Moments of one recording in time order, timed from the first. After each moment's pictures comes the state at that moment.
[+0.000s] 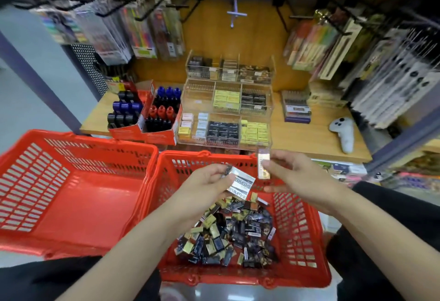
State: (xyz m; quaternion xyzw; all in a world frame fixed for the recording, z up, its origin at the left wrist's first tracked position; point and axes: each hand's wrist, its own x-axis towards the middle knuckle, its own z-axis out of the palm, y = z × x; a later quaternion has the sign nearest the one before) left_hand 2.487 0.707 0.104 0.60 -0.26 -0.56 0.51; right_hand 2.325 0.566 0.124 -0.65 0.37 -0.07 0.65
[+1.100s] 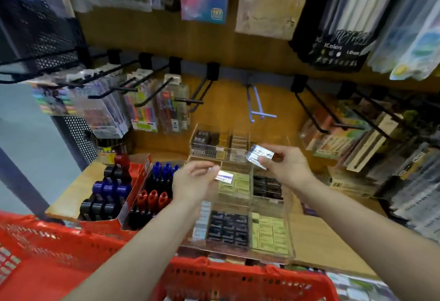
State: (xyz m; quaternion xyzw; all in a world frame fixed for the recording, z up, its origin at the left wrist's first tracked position) left_hand 2.641 0.518 0.098 0.67 -0.12 -0.30 0.66; right_hand 2.504 0.374 0.137 -0.78 0.45 -0.23 0.36
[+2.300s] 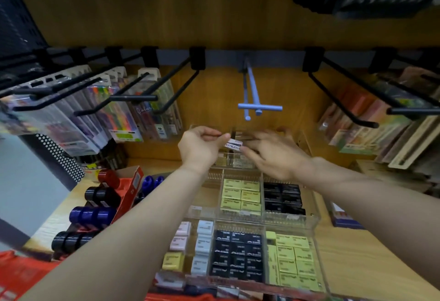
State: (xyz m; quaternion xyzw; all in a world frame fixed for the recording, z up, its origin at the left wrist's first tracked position) left_hand 2.701 0.403 0.097 0.76 -0.23 -0.16 0.59; right_hand 2.561 0.302 0.105 -0.97 0.25 -0.03 0.03
